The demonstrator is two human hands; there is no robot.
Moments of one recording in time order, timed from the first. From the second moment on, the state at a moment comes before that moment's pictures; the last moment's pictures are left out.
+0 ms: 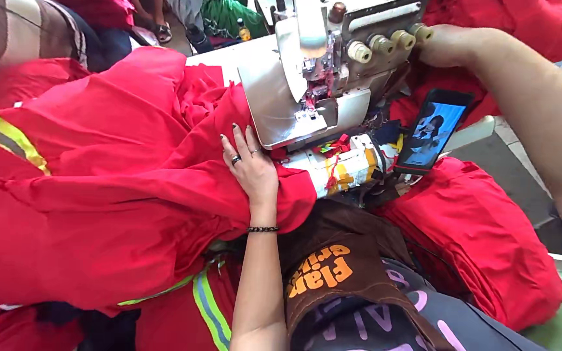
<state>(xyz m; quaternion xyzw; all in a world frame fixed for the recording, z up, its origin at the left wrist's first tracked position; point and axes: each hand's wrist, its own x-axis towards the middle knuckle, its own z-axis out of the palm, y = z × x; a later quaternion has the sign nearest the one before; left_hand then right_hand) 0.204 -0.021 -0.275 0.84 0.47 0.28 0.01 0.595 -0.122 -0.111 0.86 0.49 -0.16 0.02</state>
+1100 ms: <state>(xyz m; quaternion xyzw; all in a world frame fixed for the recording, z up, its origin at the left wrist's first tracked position) 0.200 -0.027 -0.275 0.85 0.46 0.26 0.00 0.606 -0.095 -0.121 0.83 0.54 -0.16 0.00</state>
